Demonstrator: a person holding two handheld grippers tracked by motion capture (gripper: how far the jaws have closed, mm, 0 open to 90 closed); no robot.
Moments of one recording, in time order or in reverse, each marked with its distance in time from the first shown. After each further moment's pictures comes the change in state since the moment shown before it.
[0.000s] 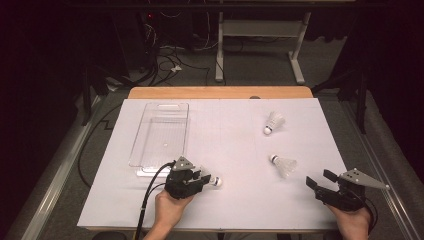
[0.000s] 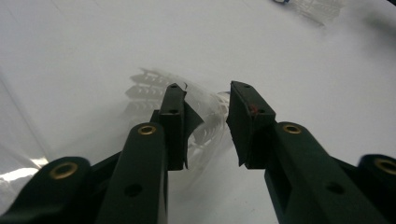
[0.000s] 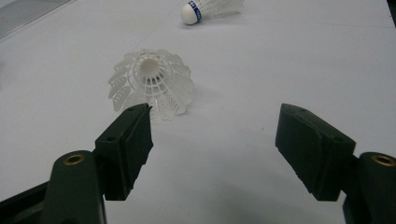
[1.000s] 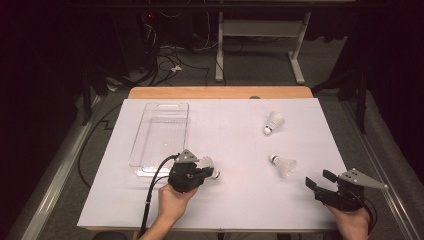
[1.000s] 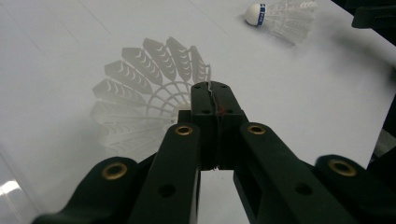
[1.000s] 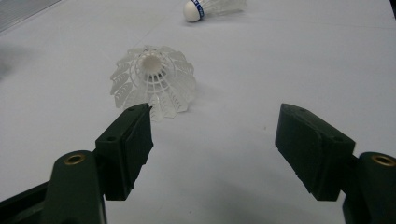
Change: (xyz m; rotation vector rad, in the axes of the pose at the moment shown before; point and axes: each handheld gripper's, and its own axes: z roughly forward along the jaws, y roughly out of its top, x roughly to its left) left arm -0.006 0.027 -0.006 -0.012 -0.050 0.047; right arm 0.002 0.000 0.000 0.008 -0.001 -0.019
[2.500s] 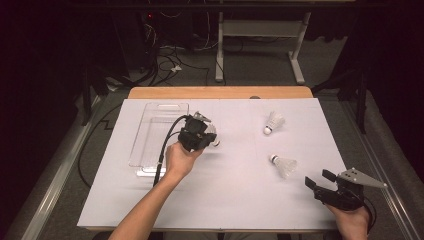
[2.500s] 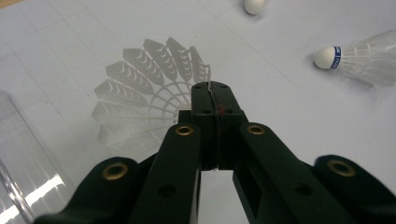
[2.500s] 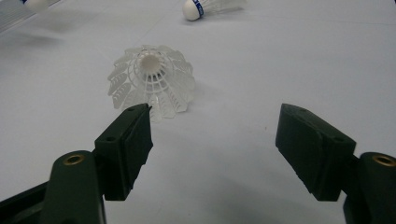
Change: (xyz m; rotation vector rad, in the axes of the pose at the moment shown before) left arm 0.042 0.094 0.030 0.115 0.135 0.056; right arm -0.002 0.000 0.003 0.006 0.008 0.010
